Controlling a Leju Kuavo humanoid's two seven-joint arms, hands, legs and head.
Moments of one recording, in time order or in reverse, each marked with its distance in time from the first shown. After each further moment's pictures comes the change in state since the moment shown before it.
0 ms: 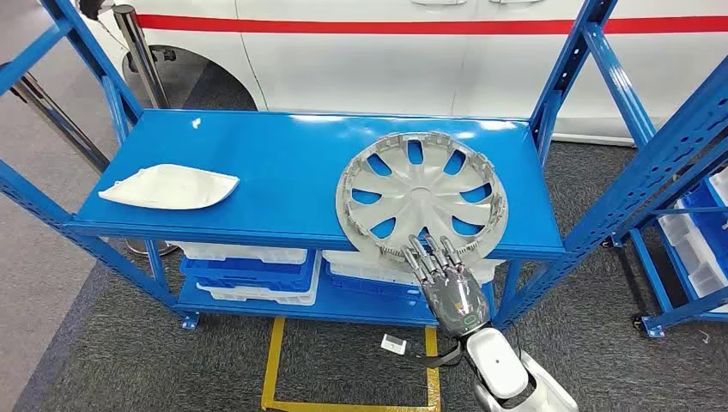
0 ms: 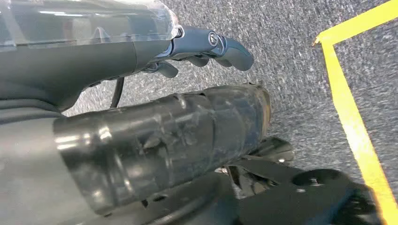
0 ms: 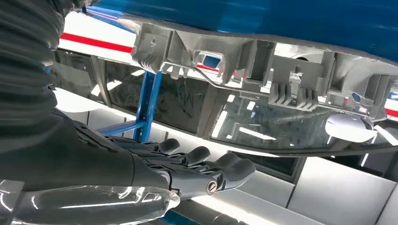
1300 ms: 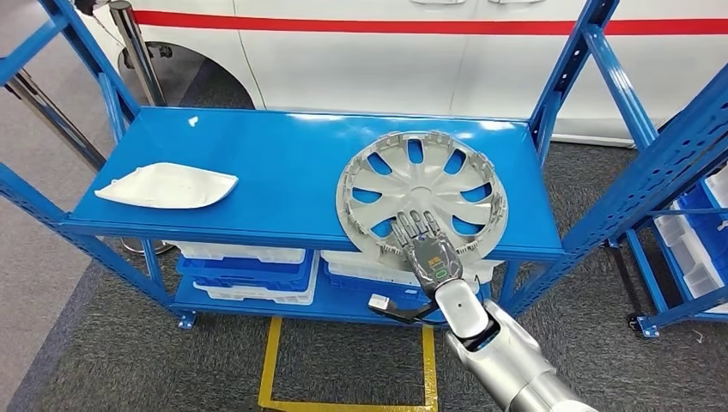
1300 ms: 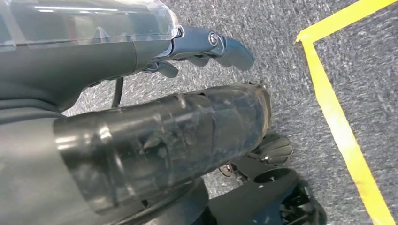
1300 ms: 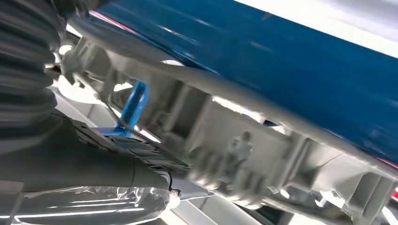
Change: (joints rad) left arm -0.031 -0.006 0.028 -0.003 -0.074 -0.037 -0.004; right arm -0.276 0.140 0.086 0.351 -0.005 0.213 0.084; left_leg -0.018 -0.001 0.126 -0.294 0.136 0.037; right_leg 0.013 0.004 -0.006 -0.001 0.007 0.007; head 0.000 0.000
